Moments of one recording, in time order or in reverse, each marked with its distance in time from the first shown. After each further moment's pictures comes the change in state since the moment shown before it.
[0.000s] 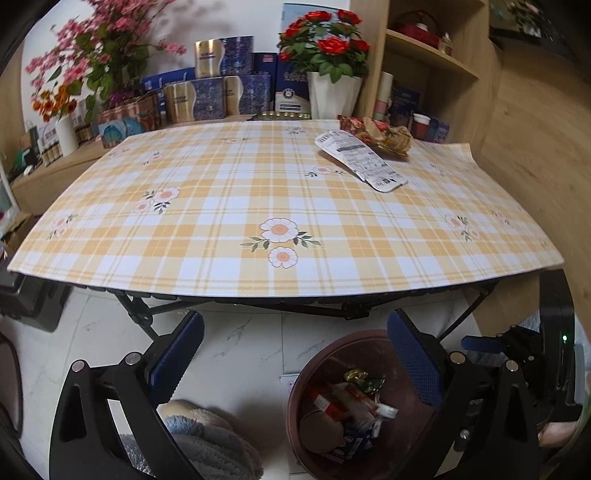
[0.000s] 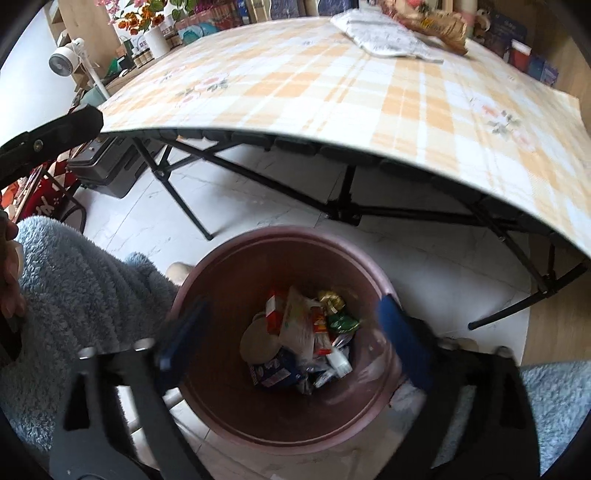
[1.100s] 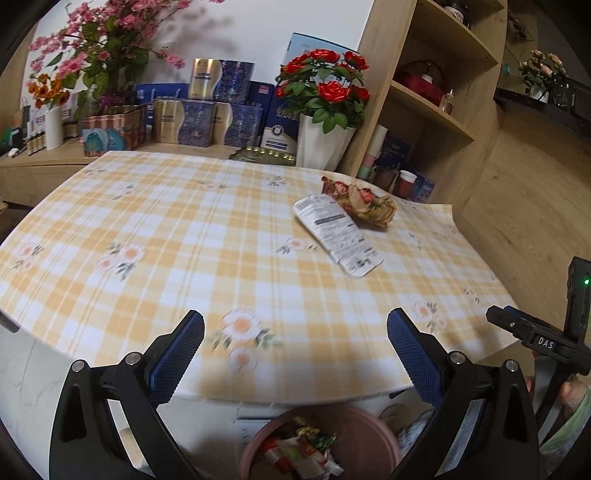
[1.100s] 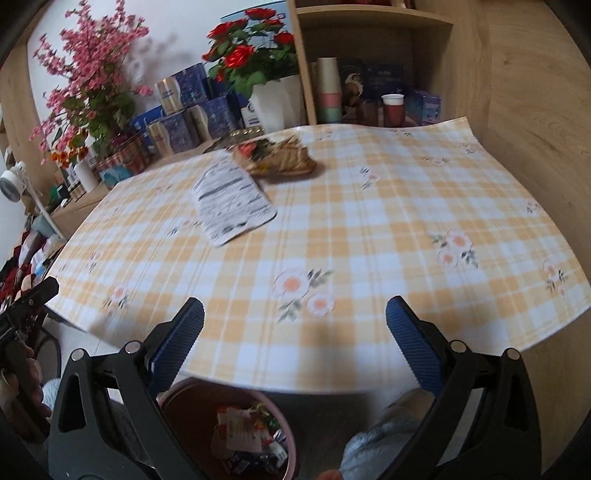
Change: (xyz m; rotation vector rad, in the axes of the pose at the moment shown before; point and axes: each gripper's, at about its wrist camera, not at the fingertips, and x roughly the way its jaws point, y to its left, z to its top) left arm 0.013 -0.005 0.086 -0.112 -0.103 -0.147; right arm -0.109 -0.136 0.078 0.291 -0.354 -0.177
